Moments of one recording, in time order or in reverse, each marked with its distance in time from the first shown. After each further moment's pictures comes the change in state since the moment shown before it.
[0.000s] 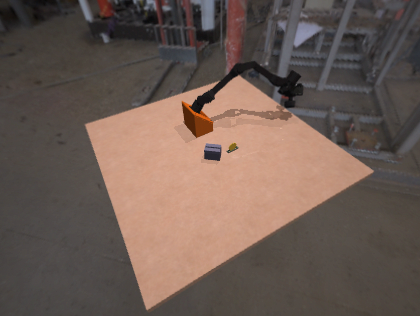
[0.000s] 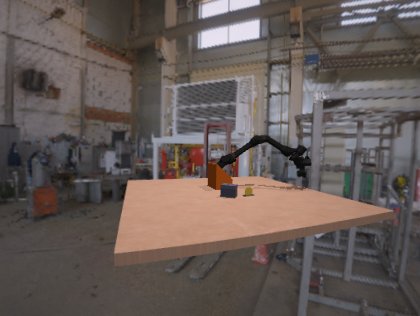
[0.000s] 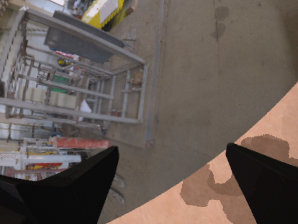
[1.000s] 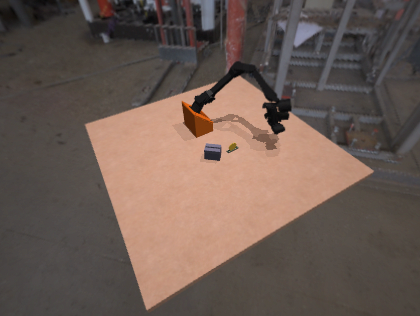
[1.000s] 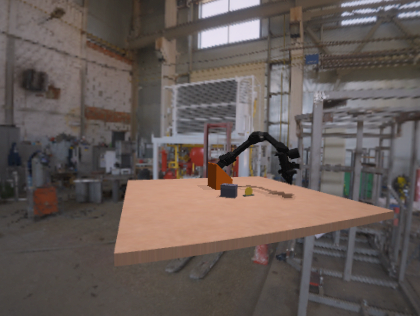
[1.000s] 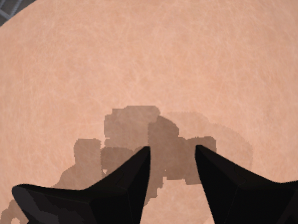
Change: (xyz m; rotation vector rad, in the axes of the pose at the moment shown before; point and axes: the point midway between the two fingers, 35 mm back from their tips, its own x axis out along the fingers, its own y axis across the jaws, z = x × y) arm -0.216 -0.266 -0.033 -0.531 0.291 -0.610
